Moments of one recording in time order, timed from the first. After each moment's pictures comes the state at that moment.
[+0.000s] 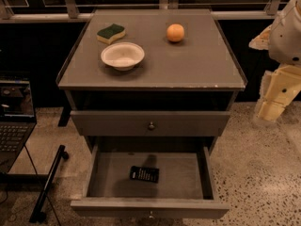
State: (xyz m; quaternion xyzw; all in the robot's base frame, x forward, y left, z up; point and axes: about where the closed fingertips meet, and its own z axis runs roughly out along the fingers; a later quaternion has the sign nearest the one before) arm 0.438 -0.217 0.976 -0.60 0.78 -0.03 0.16
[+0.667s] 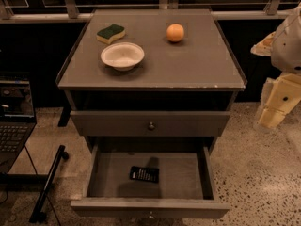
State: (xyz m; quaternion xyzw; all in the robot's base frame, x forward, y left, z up) arm 0.432 -0.218 0.968 -0.60 0.78 -0.03 0.17
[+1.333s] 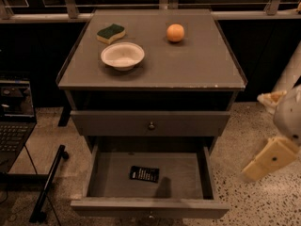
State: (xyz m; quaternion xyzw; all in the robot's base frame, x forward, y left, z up) arm 0.377 -0.212 0.900 -0.49 0.83 0.05 0.24
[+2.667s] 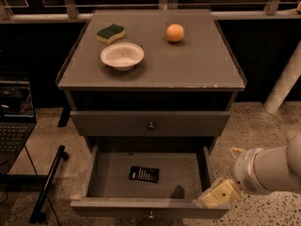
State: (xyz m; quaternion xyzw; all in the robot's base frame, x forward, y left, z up) arm 0.383 -0.195 0.710 -0.38 0.88 0.12 0.26
